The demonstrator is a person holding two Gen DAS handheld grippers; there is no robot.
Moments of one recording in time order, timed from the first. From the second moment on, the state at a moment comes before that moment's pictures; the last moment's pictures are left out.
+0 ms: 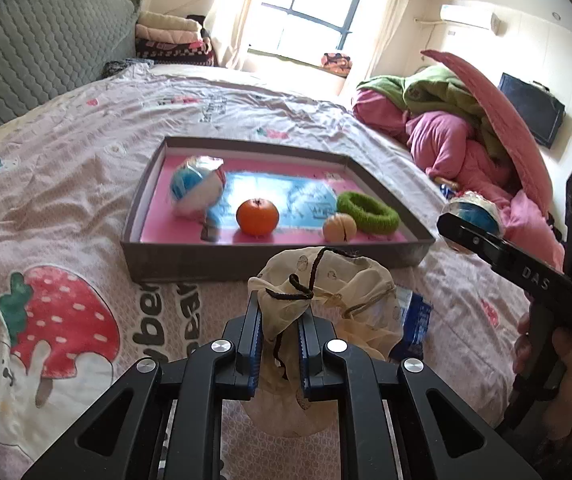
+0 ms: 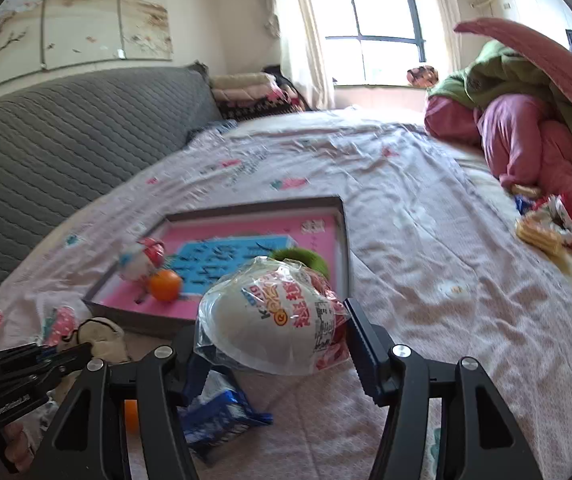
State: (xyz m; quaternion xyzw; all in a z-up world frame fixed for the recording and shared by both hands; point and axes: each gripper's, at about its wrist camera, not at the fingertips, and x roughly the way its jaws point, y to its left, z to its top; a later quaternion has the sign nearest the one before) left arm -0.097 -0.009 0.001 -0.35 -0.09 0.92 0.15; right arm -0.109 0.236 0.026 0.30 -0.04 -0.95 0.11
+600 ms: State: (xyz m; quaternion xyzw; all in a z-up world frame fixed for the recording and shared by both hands) left arm -0.107 -0.013 0.030 -0.29 -0.06 0.95 0.11; right arm -0.092 0.198 0.048 0.22 0.02 -0.97 0.14
